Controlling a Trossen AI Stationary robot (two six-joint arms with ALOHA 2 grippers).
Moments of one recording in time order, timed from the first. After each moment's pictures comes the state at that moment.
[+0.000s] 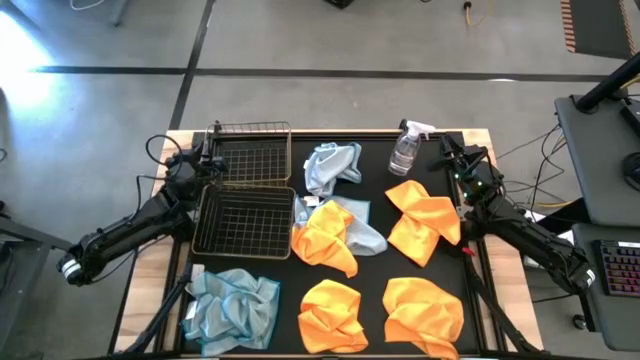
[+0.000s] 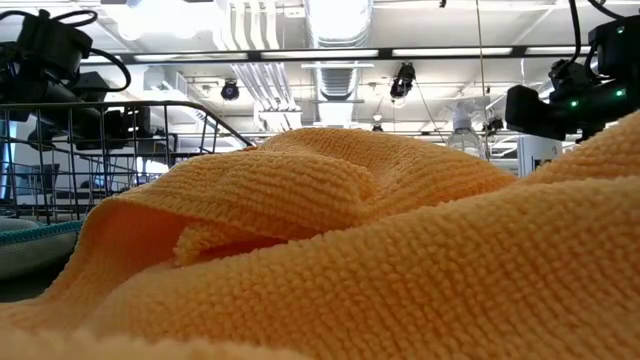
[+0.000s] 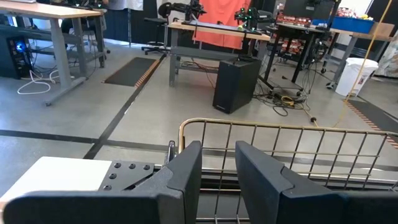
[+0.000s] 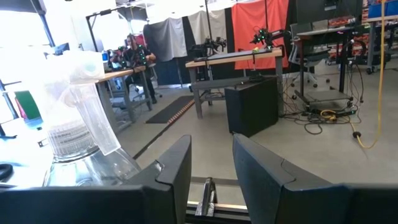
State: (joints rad) left arm 0.71 0.32 0.09 0.07 -0.79 -0.25; right arm -0.88 0.36 0.03 0.39 0.37 0.12
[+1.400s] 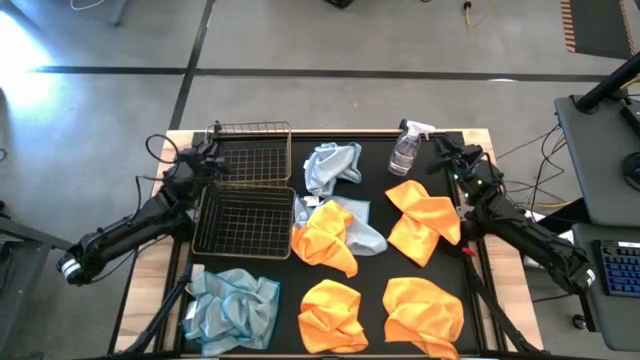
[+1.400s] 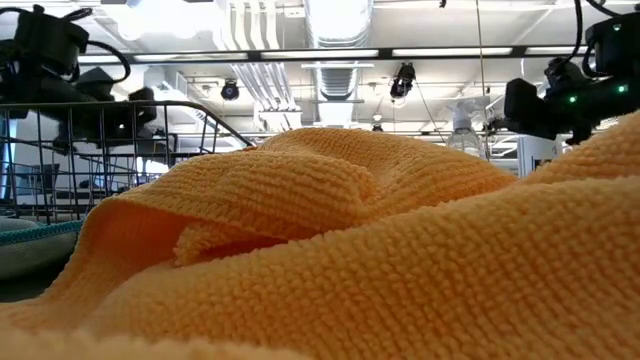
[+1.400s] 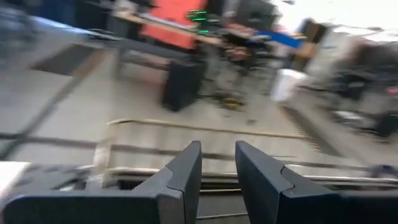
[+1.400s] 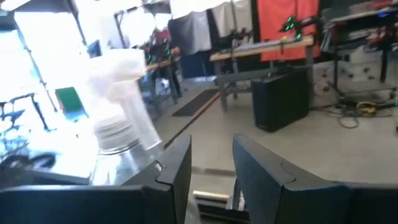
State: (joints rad) left arm 0.71 0.33 0.09 0.17 -0.55 -0.34; right arm -0.88 0.38 0.07 0.32 0.24 0.17
